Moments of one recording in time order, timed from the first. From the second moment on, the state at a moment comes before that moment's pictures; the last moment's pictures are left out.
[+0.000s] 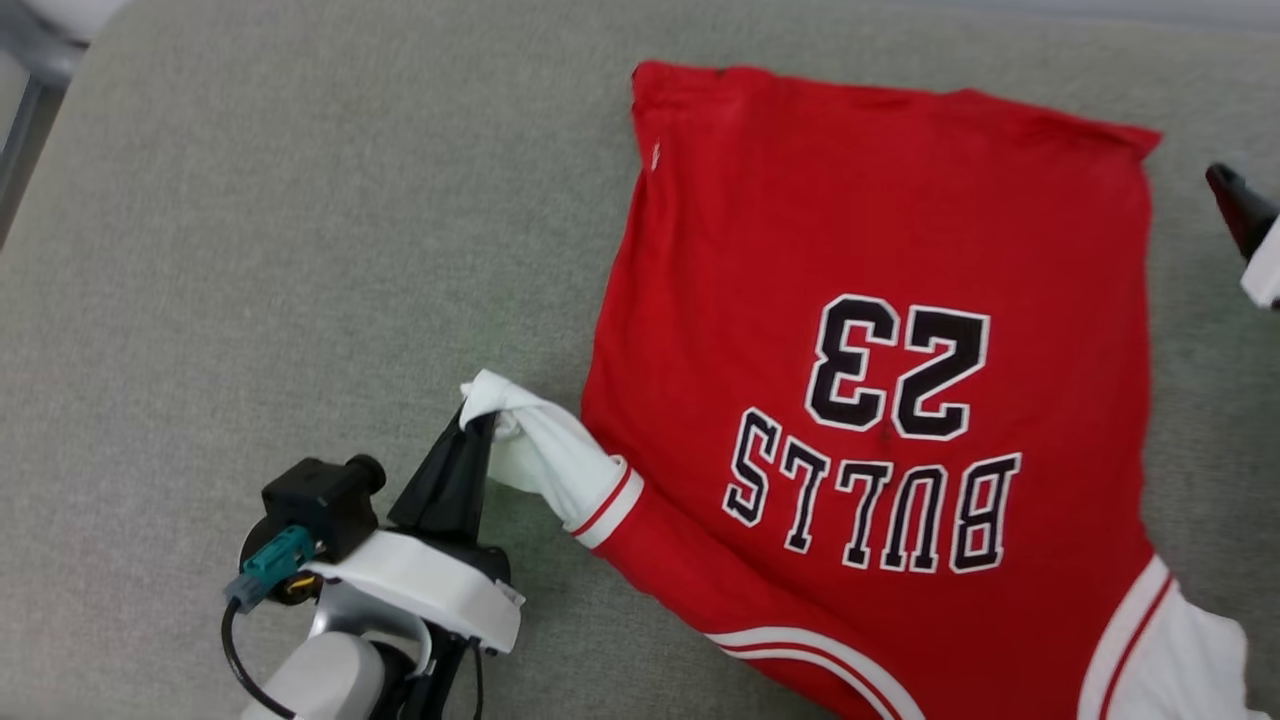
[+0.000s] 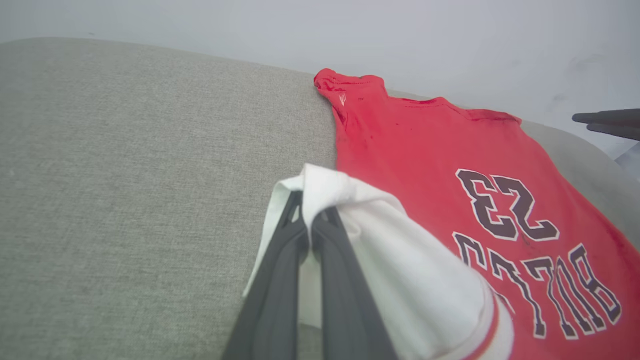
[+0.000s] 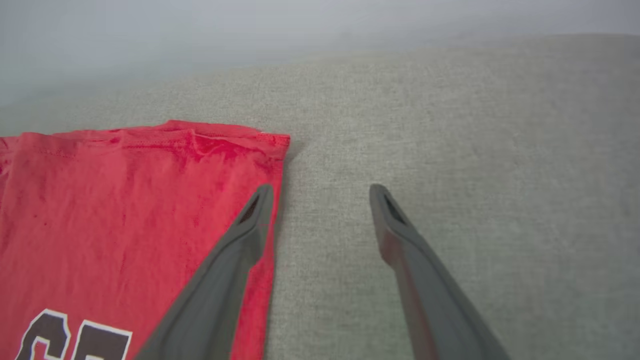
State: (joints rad) left arm -0.21 0.38 -0.48 -0.02 -0.65 0.15 -0.19; right arm -0.78 -0.31 -0.22 0.59 0.30 0.13 0.51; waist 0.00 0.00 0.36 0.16
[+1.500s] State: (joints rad) left arm -0.14 0.41 -0.47 0.06 -0.66 0.18 -0.18; right arm -0.42 -0.52 -0.16 0.26 0.46 0.13 0.83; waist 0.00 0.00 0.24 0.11
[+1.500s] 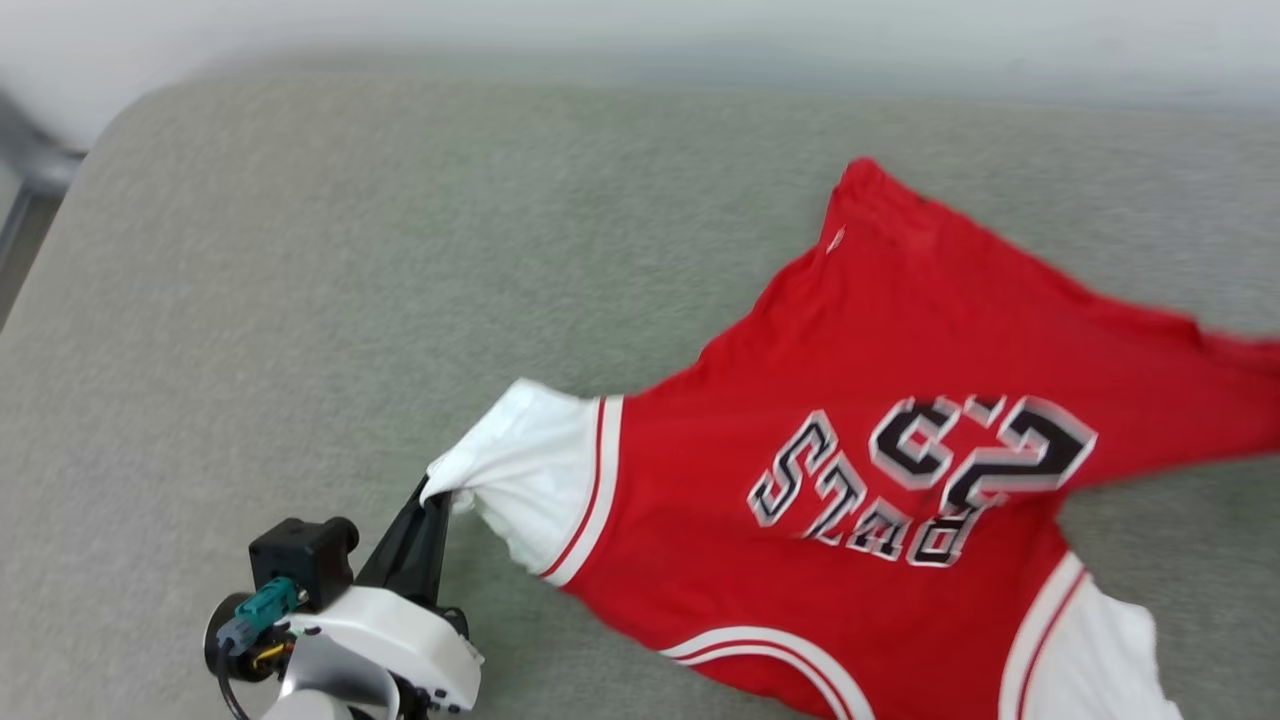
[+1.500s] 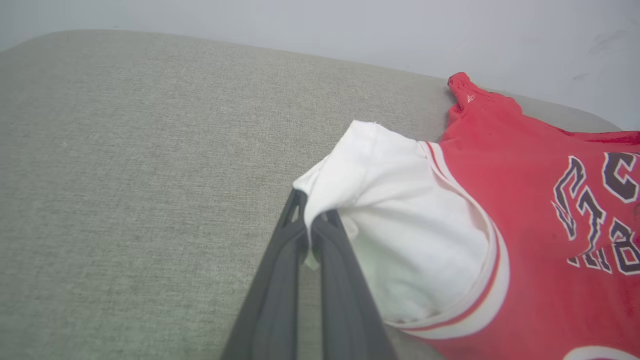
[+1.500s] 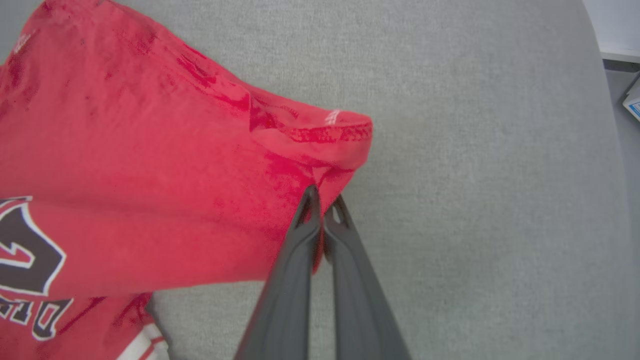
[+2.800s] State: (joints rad) left arm -0.11 0.46 -0.52 0.03 -0.65 0.20 -0.11; right arm 0.00 -0.11 -0.33 0.02 0.39 0.13 0.10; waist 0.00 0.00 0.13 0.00
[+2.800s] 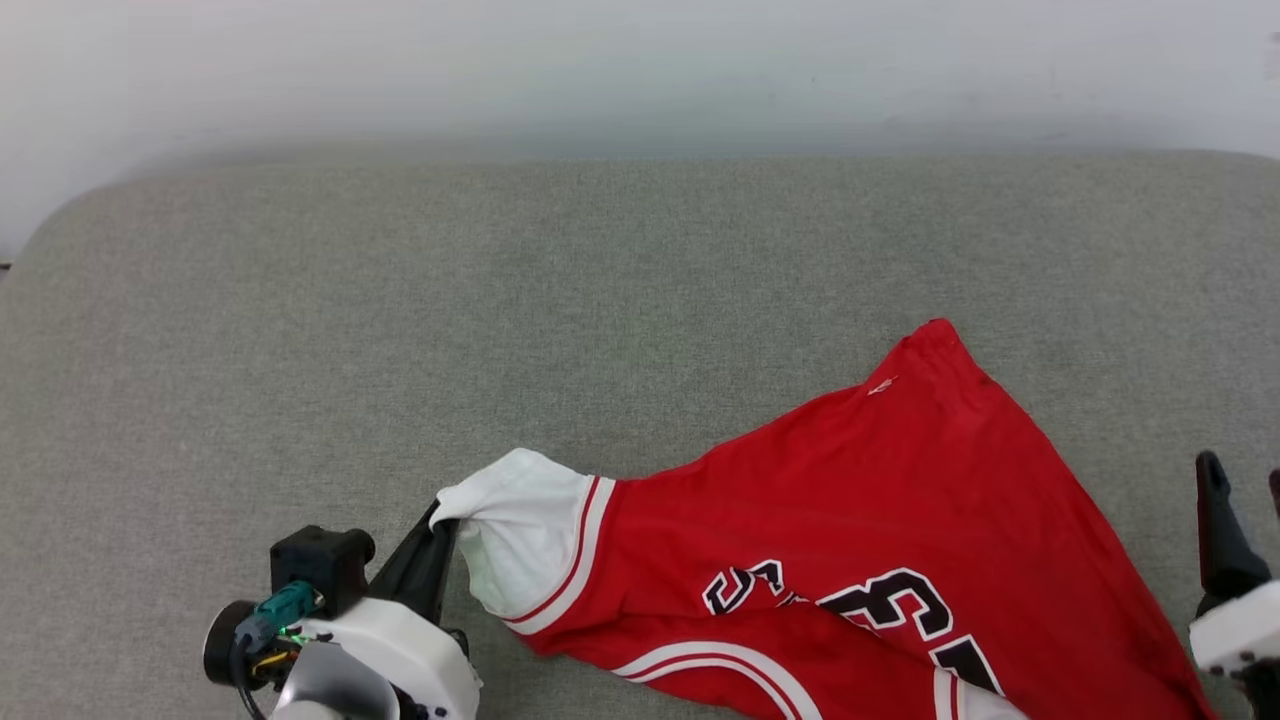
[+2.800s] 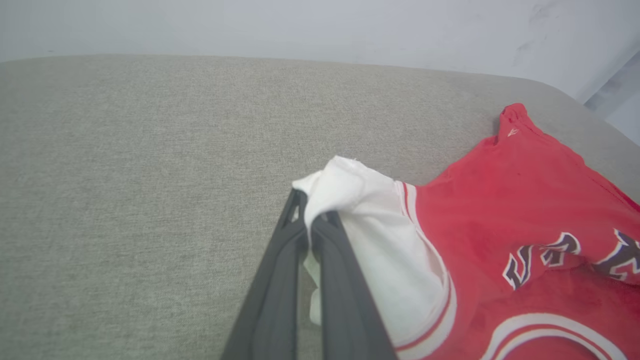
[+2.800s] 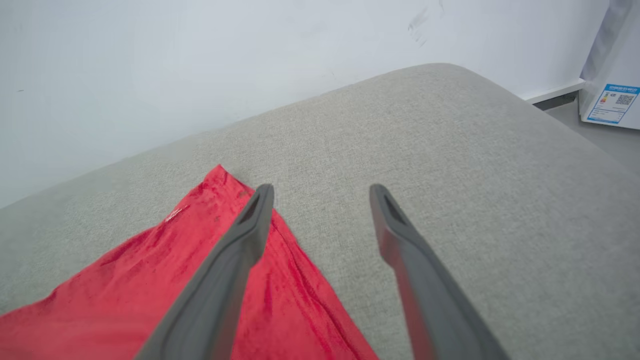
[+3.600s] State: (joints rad) left arm -0.36 0.36 -0.59 0.10 -0.58 0.11 -0.18; right arm -0.66 -0.53 0.17 0.42 0.53 0.13 0.70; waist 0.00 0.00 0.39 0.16
